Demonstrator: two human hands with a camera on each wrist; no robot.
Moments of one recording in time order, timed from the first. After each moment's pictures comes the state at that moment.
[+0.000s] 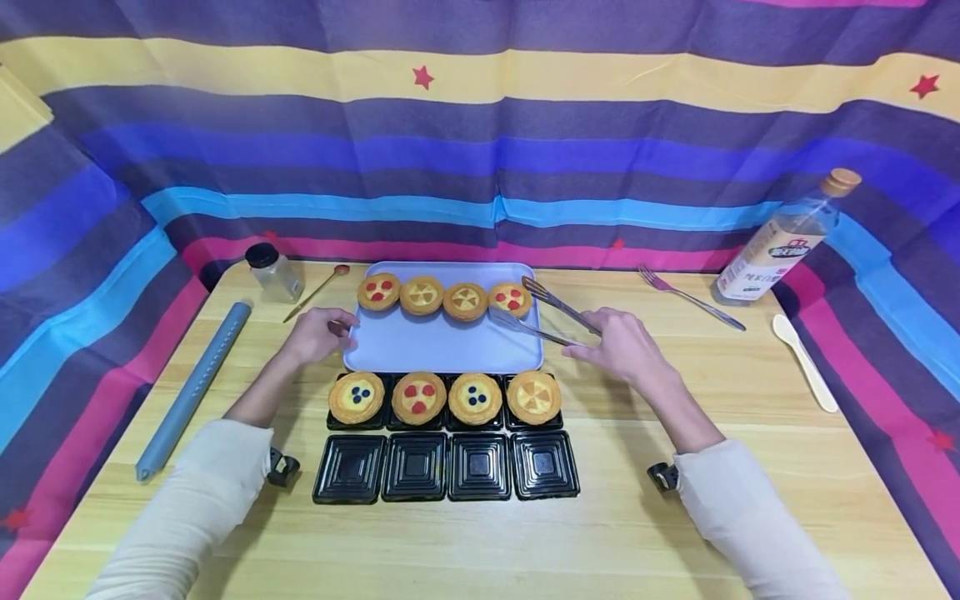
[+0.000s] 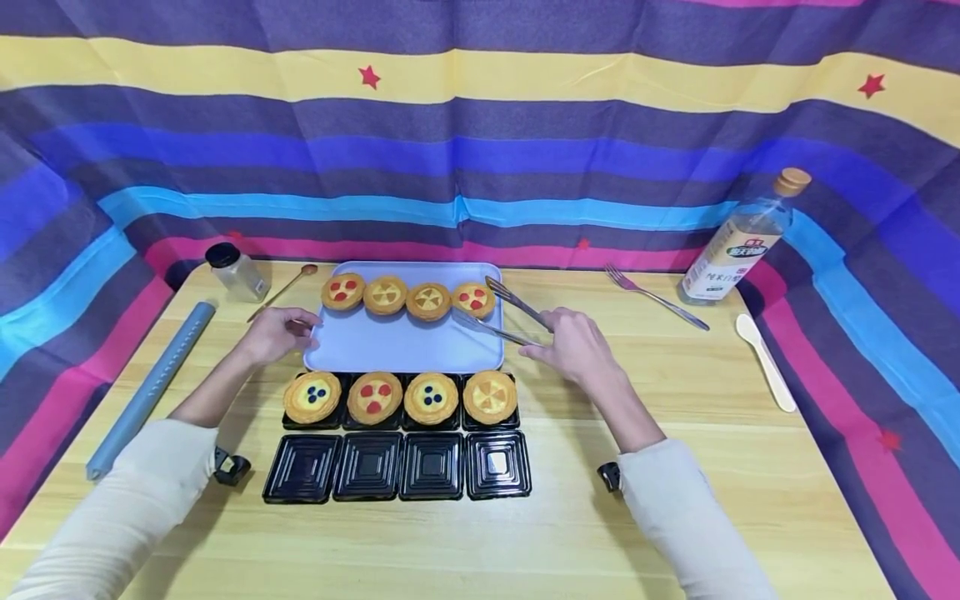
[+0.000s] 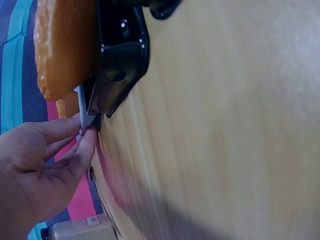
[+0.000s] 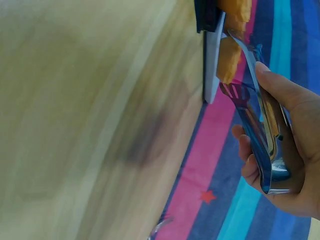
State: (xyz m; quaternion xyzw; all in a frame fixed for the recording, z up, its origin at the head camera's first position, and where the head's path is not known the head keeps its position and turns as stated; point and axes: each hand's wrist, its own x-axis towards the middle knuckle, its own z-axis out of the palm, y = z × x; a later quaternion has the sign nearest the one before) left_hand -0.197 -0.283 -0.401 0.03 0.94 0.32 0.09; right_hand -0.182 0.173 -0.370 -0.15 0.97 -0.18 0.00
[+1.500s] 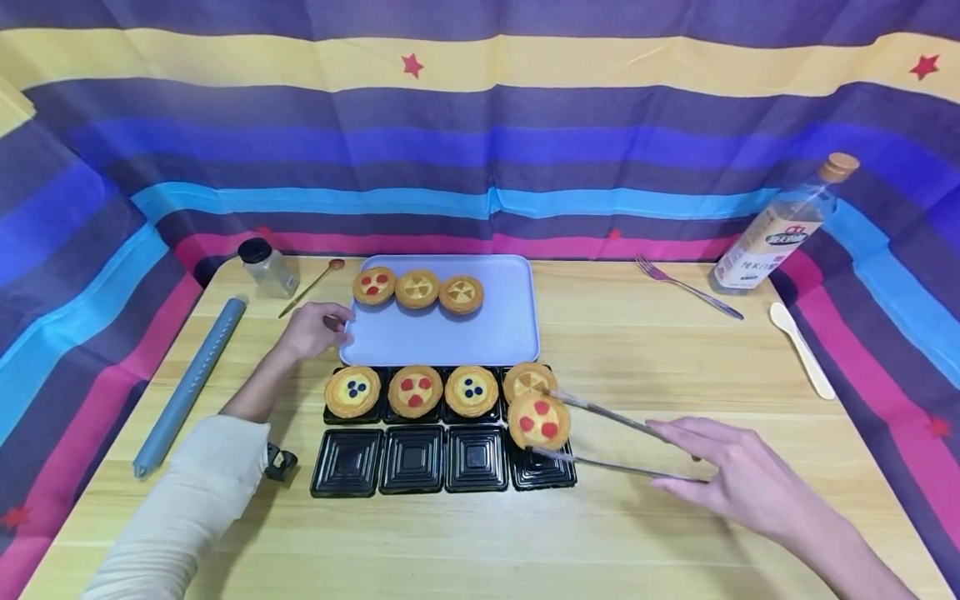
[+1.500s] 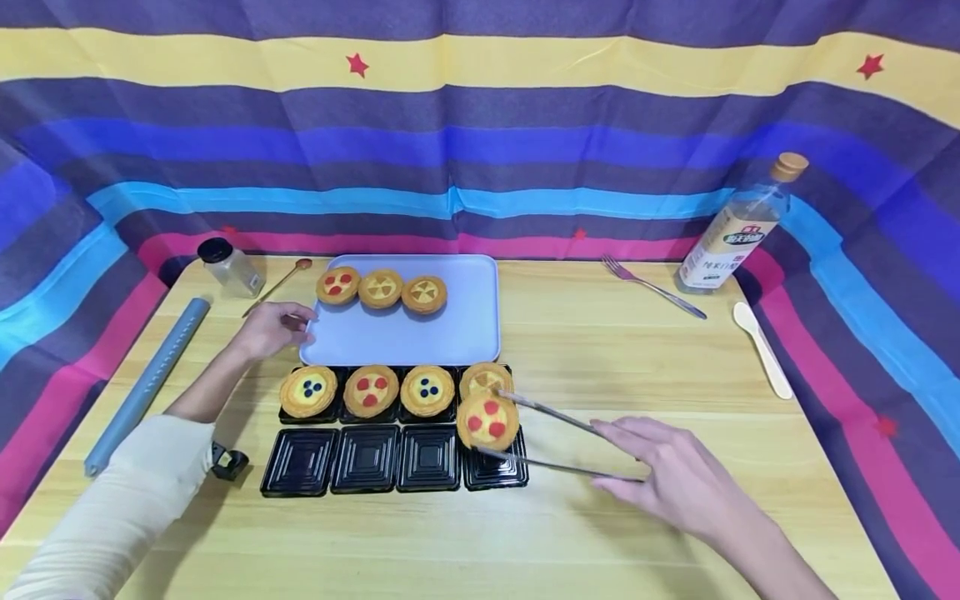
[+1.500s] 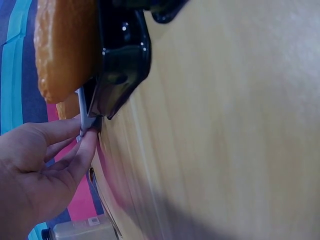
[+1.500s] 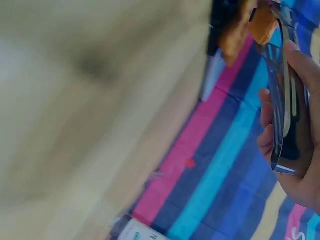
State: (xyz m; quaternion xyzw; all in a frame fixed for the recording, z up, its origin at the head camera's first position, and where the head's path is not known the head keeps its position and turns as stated) left_hand -0.196 -0.281 -0.399 0.03 0.95 0.30 0.10; right_hand -0.034 0.256 -0.361 -0.35 0.90 -0.19 -0.17
